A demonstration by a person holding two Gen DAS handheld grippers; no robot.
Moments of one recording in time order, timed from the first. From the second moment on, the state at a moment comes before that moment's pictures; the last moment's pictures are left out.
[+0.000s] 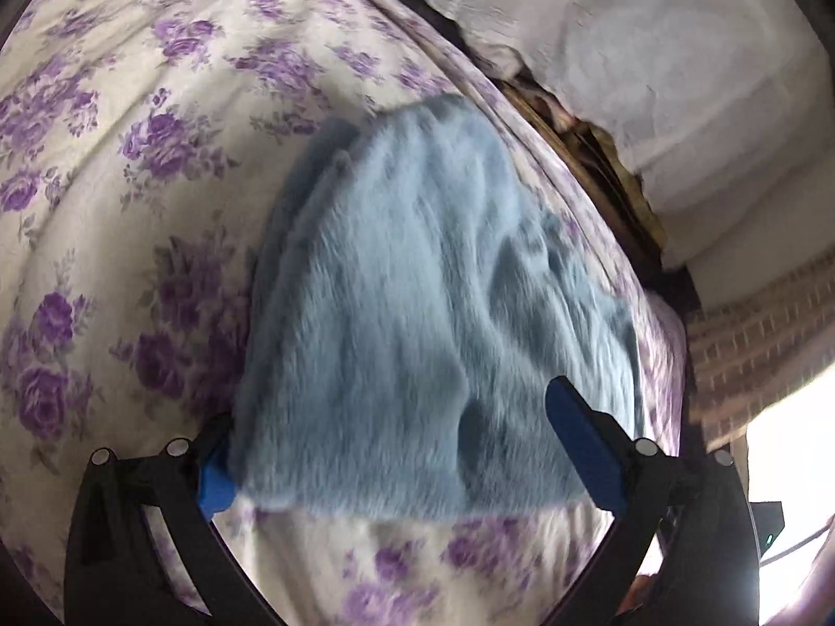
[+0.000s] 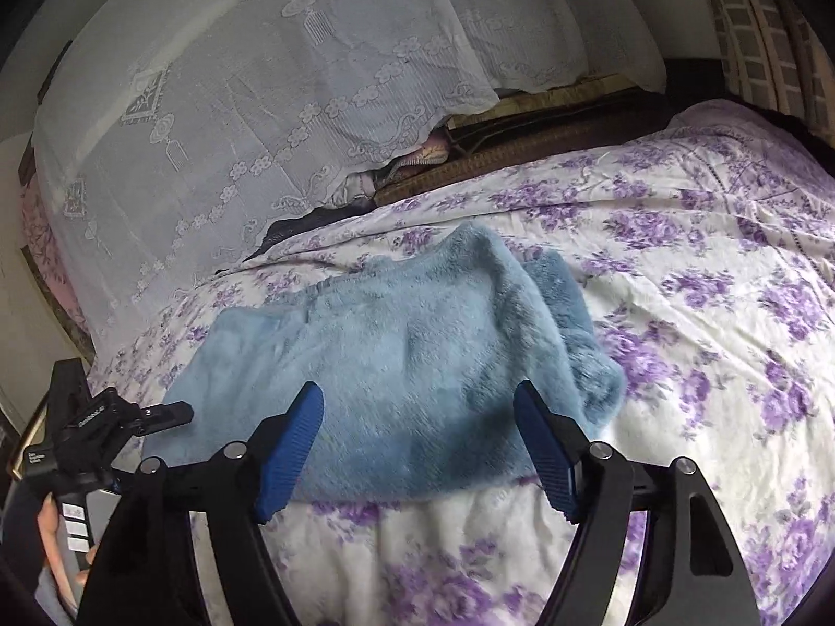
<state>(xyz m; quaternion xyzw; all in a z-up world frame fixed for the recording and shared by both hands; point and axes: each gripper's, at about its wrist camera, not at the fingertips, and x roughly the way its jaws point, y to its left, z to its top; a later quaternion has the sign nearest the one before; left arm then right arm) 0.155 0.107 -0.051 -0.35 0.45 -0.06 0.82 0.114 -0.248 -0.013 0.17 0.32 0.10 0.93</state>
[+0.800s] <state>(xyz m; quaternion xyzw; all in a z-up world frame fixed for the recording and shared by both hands) 0.166 0.086 -0.033 -0.20 0.40 -0.01 0.89 0.169 -0.162 -0.039 0.00 0.39 0.13 0.91</state>
